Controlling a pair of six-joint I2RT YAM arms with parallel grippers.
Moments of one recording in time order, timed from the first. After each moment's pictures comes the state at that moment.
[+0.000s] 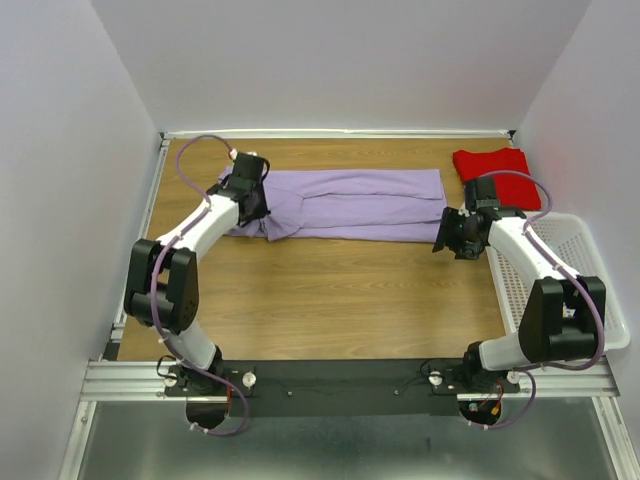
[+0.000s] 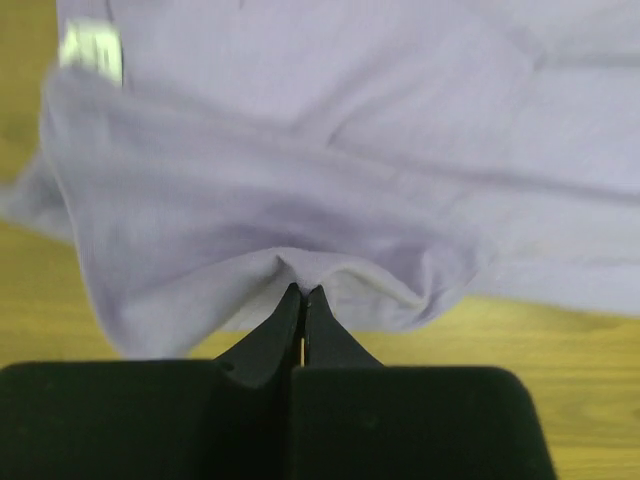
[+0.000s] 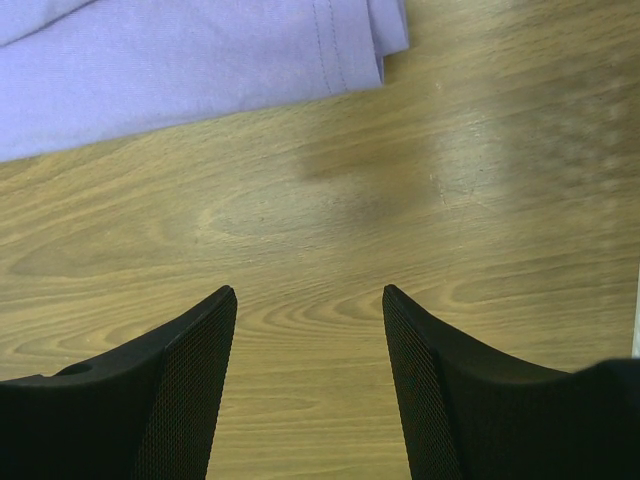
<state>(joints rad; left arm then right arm) -0.28 1.64 1.15 -0.44 -0.16 -0.40 0.05 1.44 0.97 -0.68 -0.04 0.34</state>
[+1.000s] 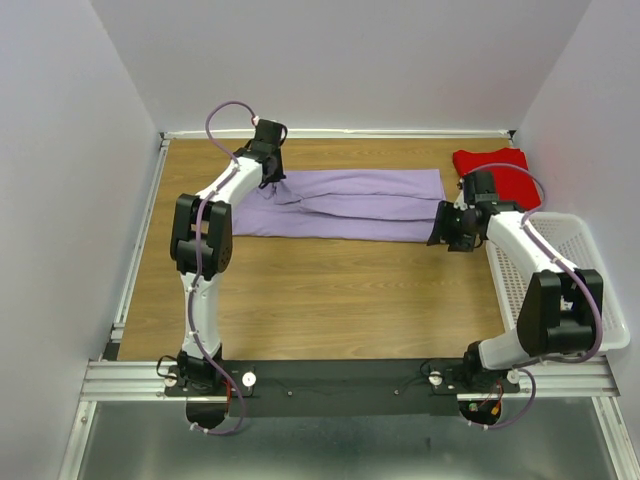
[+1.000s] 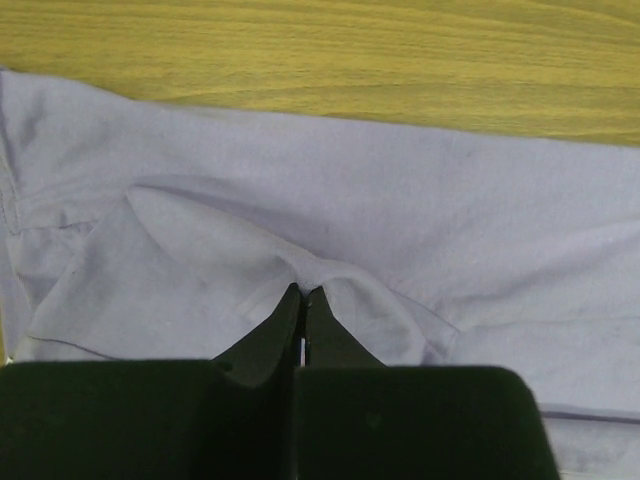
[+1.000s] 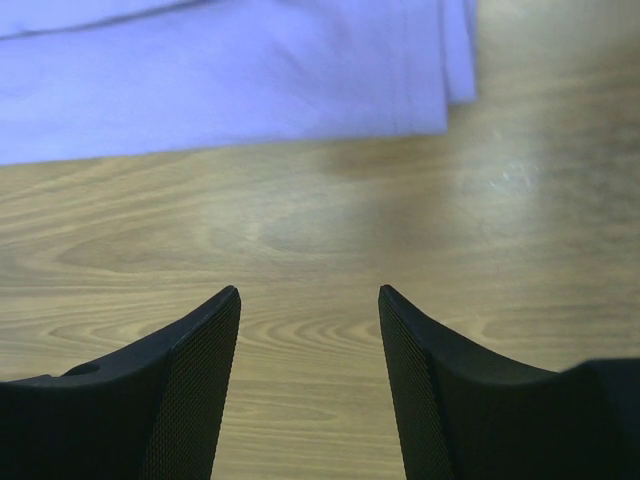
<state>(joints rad) -0.26 2.16 1.78 -0.45 -0.18 -0.30 0.06 1.48 1.02 -0.66 -0.11 0.30</state>
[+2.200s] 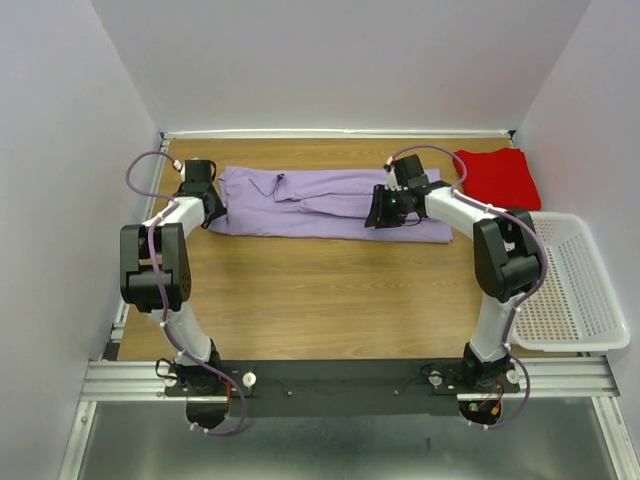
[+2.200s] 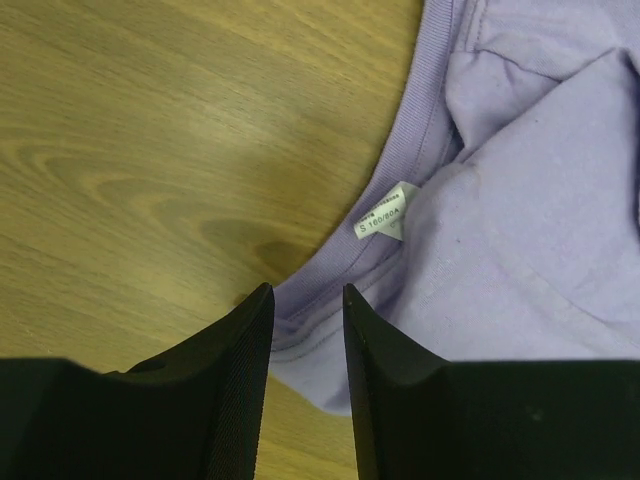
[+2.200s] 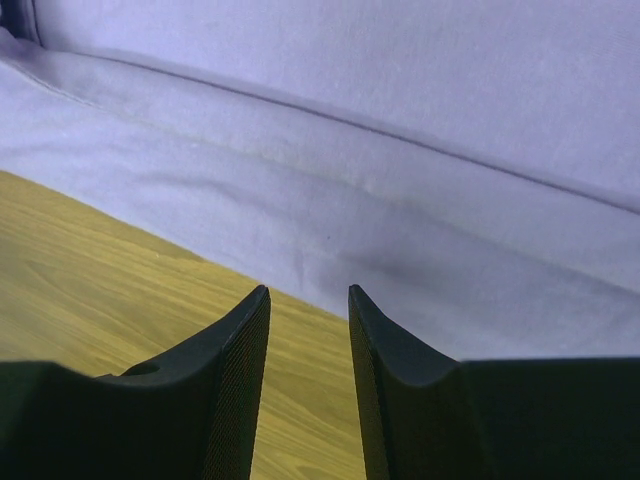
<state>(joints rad) 0.05 1.79 1.14 -0.22 -0.17 -0.39 0.36 1.90 1.30 -0.36 -0.29 0.38</state>
